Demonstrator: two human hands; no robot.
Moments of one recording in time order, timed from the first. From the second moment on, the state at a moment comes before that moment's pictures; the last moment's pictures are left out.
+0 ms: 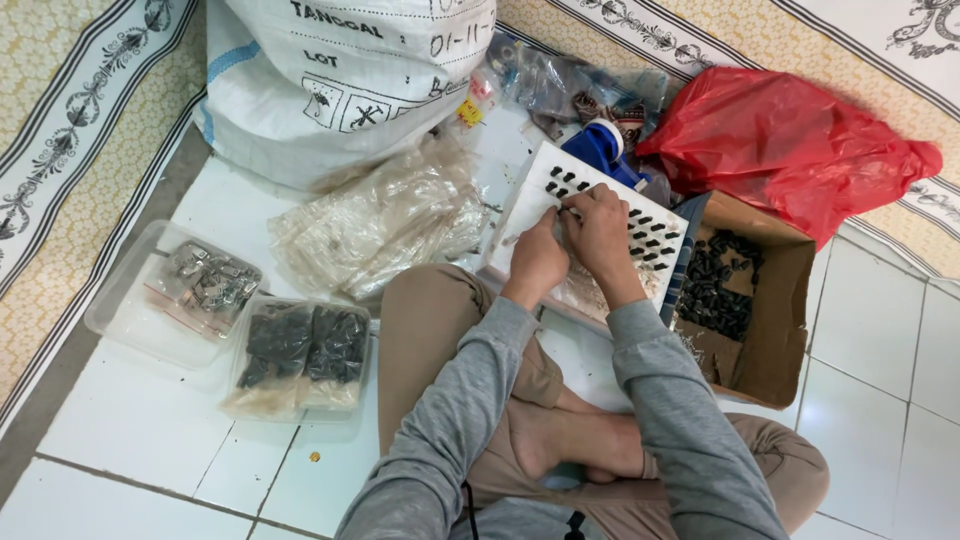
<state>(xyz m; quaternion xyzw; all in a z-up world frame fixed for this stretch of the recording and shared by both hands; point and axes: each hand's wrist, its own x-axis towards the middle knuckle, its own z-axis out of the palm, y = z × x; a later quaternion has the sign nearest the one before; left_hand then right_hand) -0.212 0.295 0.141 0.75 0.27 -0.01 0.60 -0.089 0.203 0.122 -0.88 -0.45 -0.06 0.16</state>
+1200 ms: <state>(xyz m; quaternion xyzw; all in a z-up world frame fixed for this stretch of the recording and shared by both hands) -0.162 0.068 0.101 0.90 -0.13 0.11 0.41 -0.022 -0.163 0.092 -0.94 0.04 0.27 0.21</state>
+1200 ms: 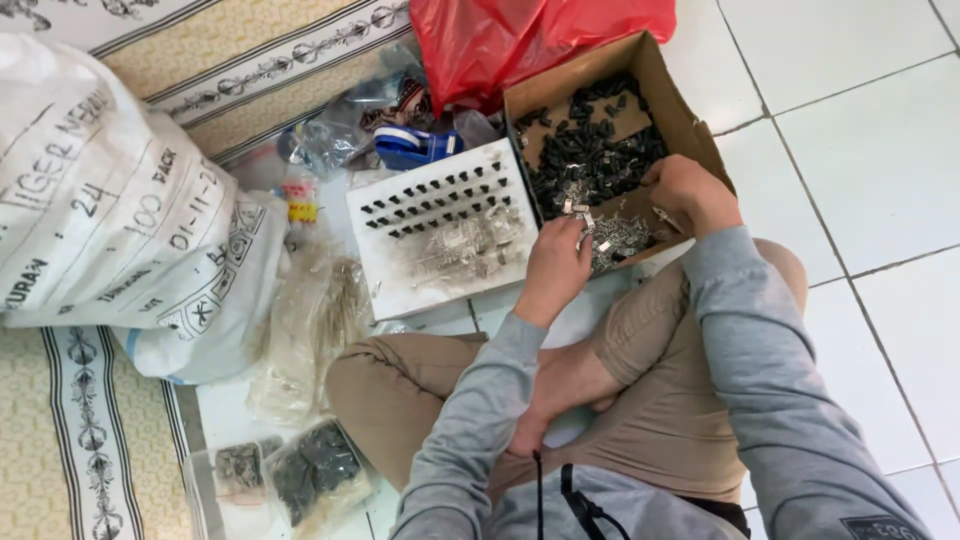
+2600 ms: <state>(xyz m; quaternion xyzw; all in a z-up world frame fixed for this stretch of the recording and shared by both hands) -0.024 -0.010 -0.062 0.63 0.23 -0.07 0.74 0.009 -0.133 0.076 -0.88 0.09 0.25 0.40</state>
